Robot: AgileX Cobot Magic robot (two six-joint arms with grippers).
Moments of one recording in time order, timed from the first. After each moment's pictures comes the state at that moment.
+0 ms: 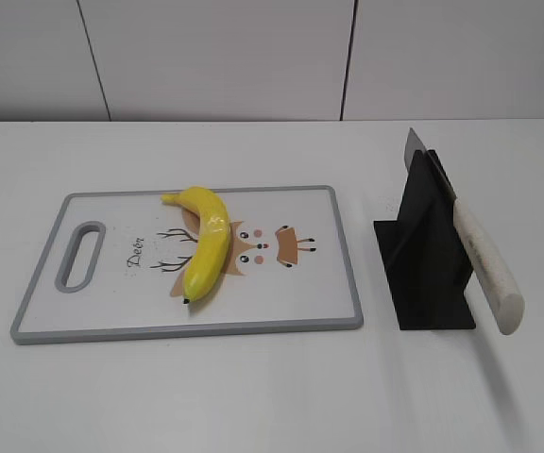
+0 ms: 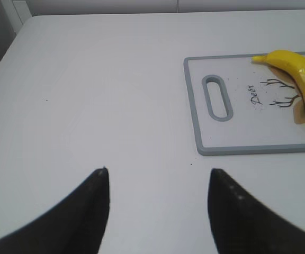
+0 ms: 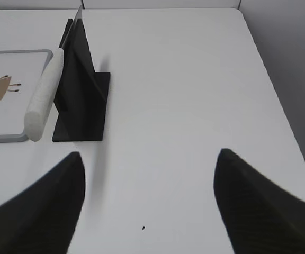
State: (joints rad) left arm -0.08 -0.01 -0.49 -0.02 1.09 0.11; right arm 0.05 -0.01 -0.51 0.03 1.04 0.02
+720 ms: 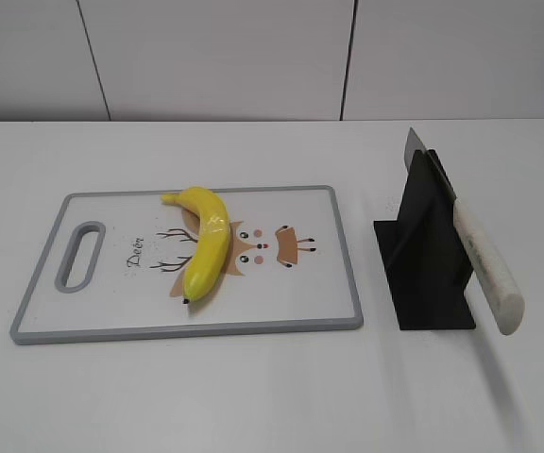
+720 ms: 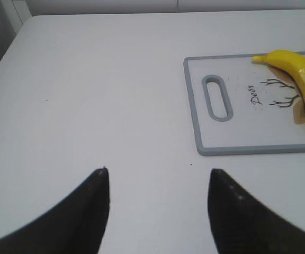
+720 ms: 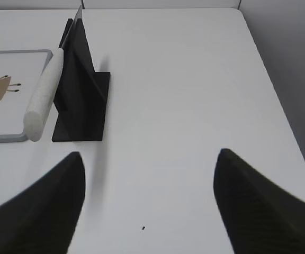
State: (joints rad) left arm -0.08 -0.01 -0.49 -0.02 1.09 0.11; right arm 0.05 -0.01 -0.51 0.03 1.04 0.02
